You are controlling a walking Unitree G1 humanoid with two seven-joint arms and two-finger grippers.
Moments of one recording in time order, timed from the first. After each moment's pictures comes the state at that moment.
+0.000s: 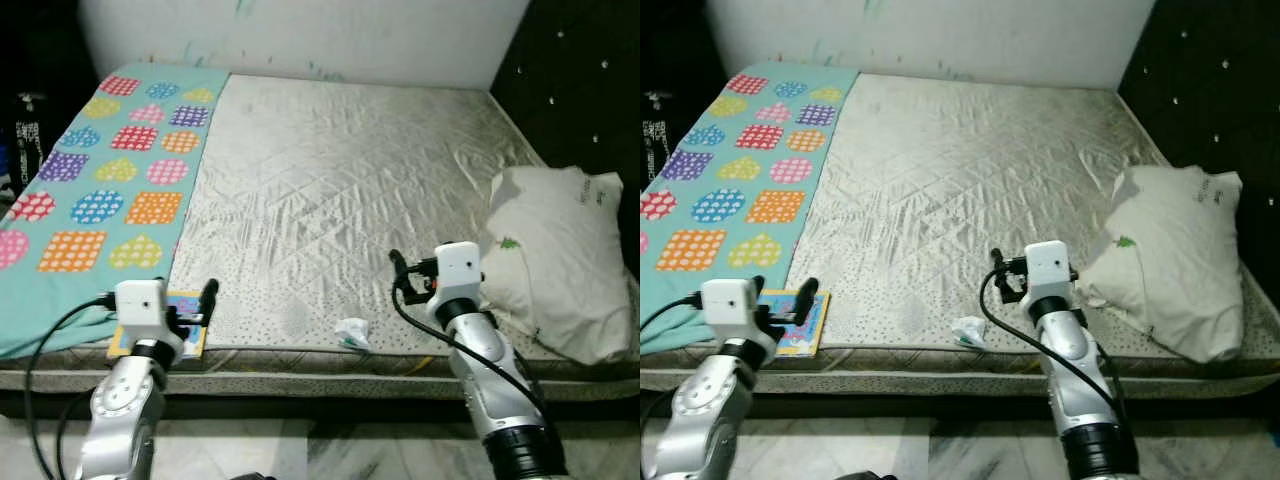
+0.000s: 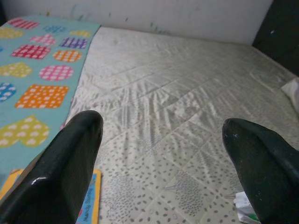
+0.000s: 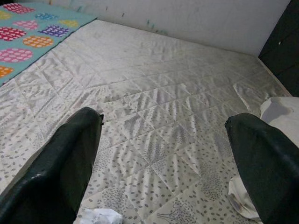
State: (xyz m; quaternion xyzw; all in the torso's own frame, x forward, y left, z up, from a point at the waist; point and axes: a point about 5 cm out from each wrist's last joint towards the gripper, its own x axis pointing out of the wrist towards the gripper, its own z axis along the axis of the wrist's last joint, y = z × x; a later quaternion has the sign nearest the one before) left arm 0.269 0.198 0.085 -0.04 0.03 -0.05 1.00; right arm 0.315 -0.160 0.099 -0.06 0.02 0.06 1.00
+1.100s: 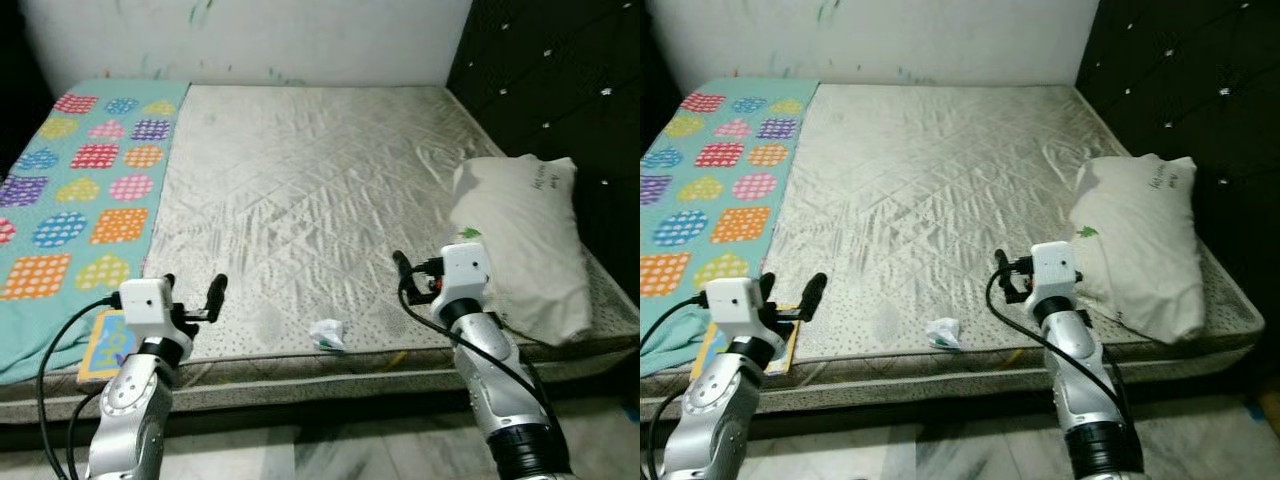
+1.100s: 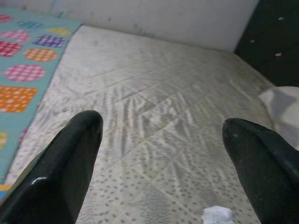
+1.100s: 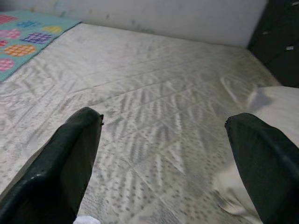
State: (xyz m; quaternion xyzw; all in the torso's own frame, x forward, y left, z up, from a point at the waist) left arm 0.268 0.199 0.084 -0.08 0.02 -0.05 1.00; right arm 0.318 -0.159 0.102 -0.04 0.02 0.06 1.00
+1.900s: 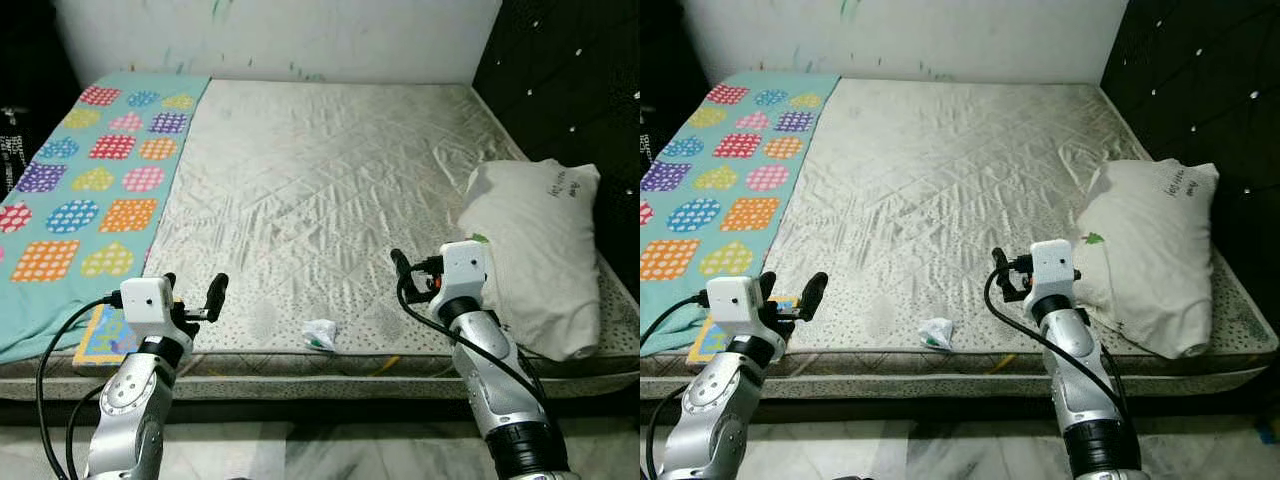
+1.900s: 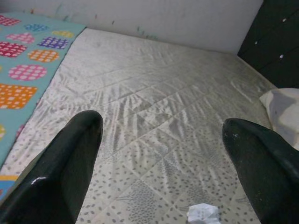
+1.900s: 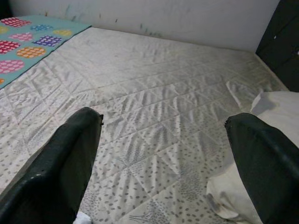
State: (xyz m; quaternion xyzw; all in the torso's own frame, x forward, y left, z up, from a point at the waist) left arm 0.270 0.197 0.085 -0.08 0.02 -0.05 1.00; right arm 0.319 -0.160 0.104 -0.04 0.02 0.07 1.00
